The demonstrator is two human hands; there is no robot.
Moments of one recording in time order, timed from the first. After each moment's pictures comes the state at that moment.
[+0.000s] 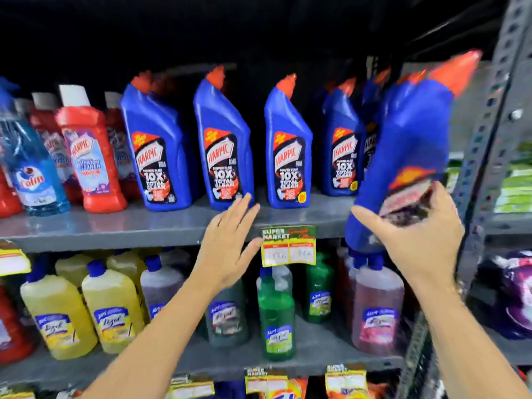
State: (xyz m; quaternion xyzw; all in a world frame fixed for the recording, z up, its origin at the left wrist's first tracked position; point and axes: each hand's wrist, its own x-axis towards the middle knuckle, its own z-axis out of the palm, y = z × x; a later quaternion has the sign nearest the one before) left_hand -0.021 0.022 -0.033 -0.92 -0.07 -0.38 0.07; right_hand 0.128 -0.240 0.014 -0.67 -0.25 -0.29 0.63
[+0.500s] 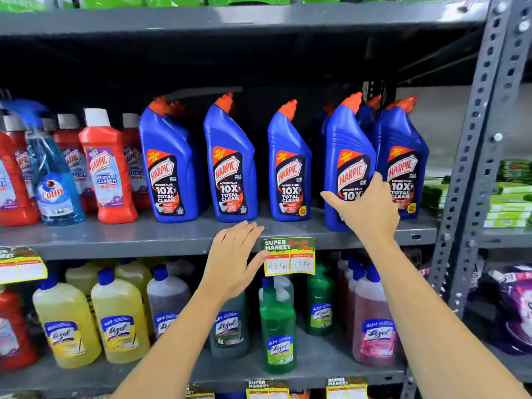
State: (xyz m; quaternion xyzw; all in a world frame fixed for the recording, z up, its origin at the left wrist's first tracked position) left_hand -0.021 0.017 -0.038 -0.91 -0.11 -0.39 0.06; right_hand 0.167 -0.171 0.052 -0.82 -0.22 -0.25 0.47
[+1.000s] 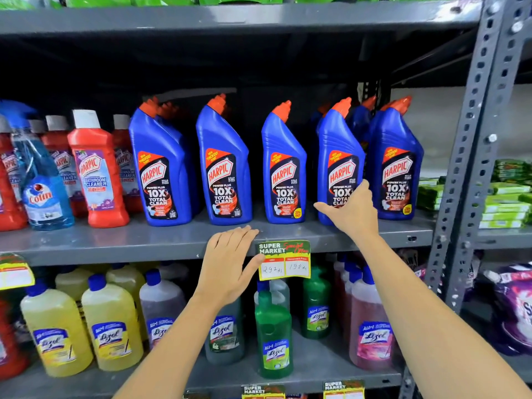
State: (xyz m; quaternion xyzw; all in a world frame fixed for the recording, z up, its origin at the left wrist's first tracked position) left_hand -0.017 0.016 -0.041 -0.91 -0.12 -0.39 0.05; right_hand 0.193 -0.151 0.044 -0.82 -0.25 -0.14 0.49
